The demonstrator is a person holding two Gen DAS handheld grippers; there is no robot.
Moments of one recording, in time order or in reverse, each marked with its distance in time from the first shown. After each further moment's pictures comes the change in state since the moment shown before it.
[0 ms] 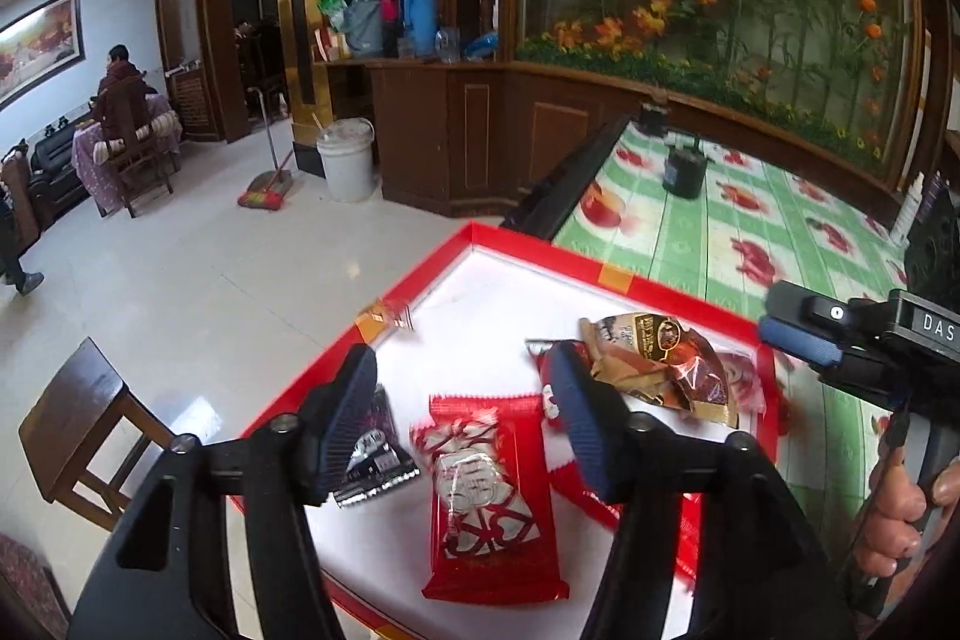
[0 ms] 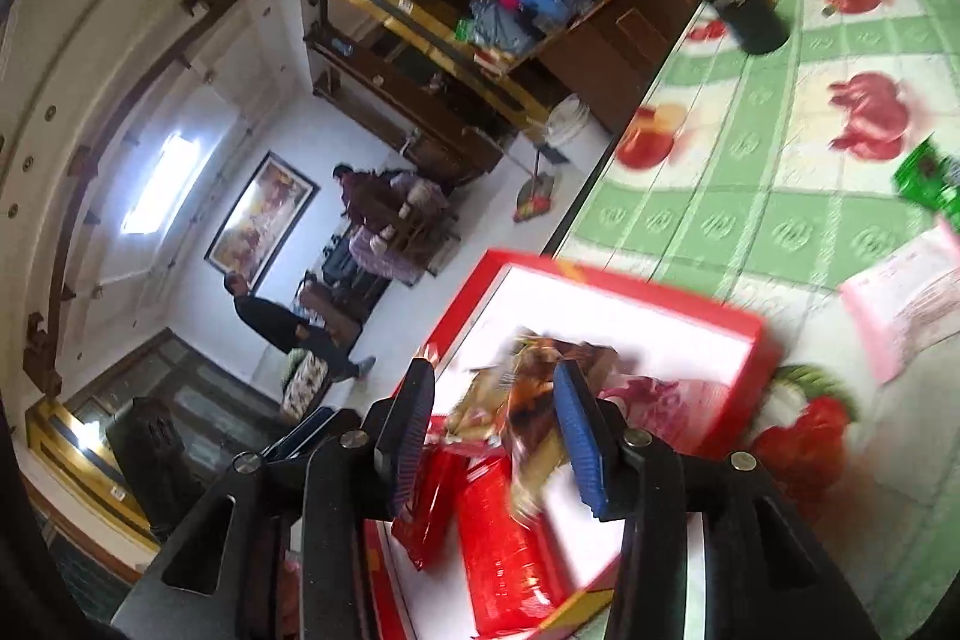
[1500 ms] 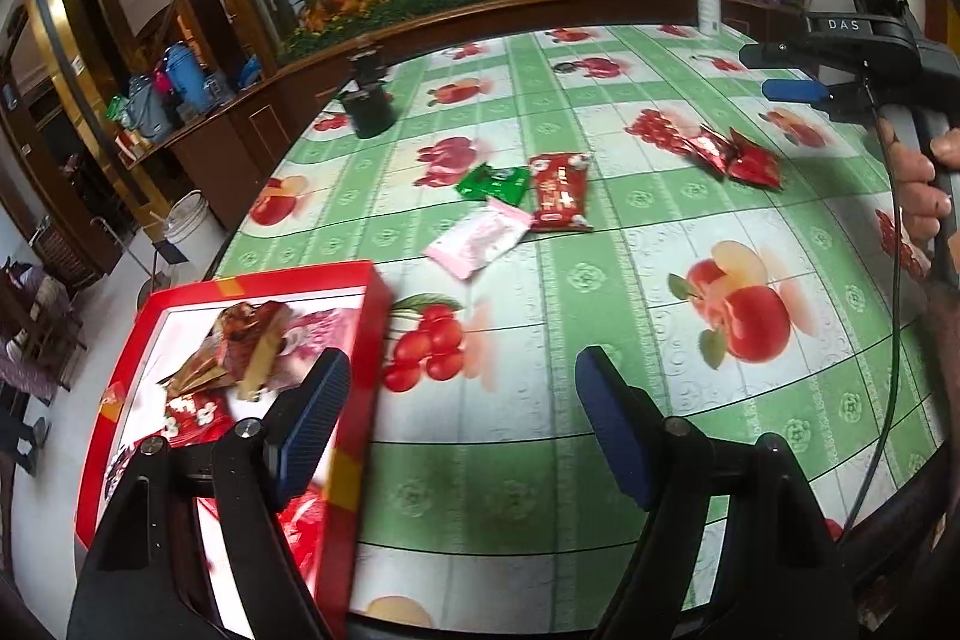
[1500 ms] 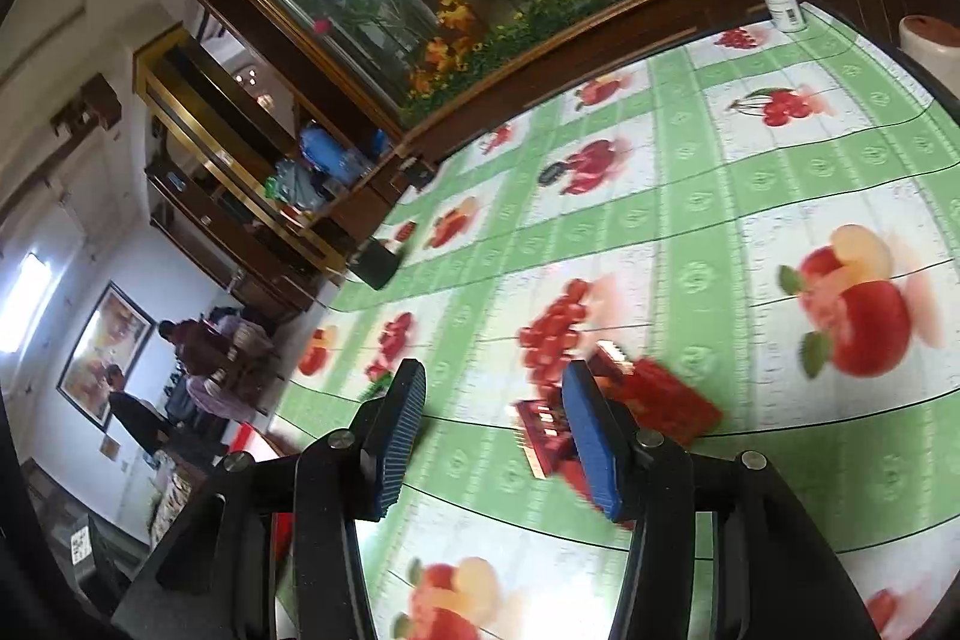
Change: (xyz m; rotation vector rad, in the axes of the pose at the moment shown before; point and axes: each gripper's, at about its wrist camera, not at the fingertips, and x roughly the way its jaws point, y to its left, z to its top) left arm -0.033 -0.226 -0.046 0.515 0.099 -0.226; right arm -0.296 -0.156 0.042 0.121 -0.299 -0.459
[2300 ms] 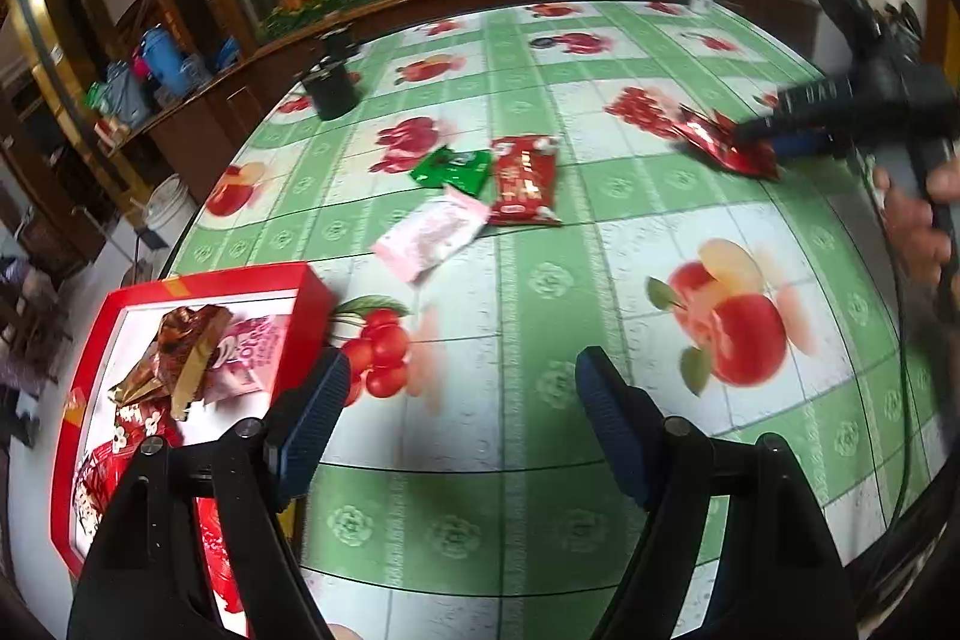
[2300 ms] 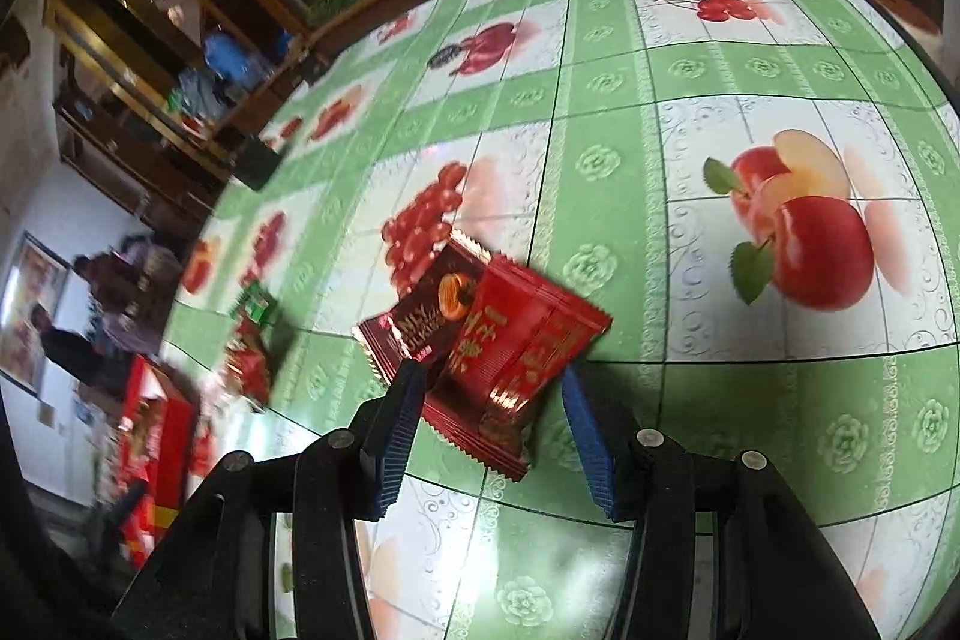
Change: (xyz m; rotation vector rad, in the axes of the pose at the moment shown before) left arm 0.026 -0.015 0.010 -0.020 0.058 -0.030; right arm 0.042 -0.019 -0.019 -0.018 0.249 -0.262
